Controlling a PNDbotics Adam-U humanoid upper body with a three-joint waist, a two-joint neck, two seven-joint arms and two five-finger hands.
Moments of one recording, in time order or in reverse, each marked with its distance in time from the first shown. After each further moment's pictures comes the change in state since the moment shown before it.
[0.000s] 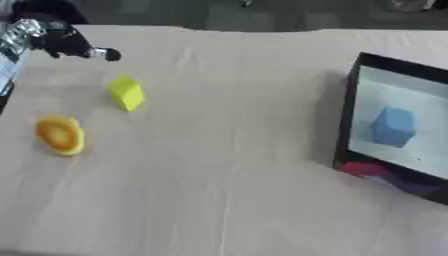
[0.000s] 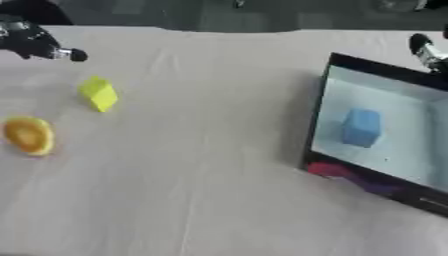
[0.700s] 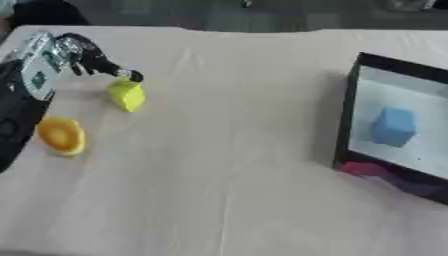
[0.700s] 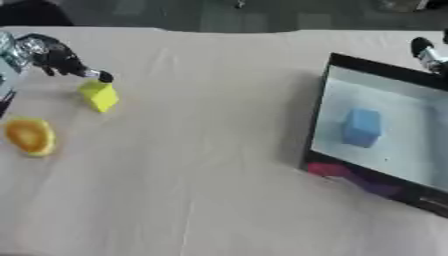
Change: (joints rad) left arm -0.061 -0.103 0.014 0.195 -0.129 -0.017 -0.047; right arm 0.000 0.009 0.007 0.018 -0.004 0.000 0.000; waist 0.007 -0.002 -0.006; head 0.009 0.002
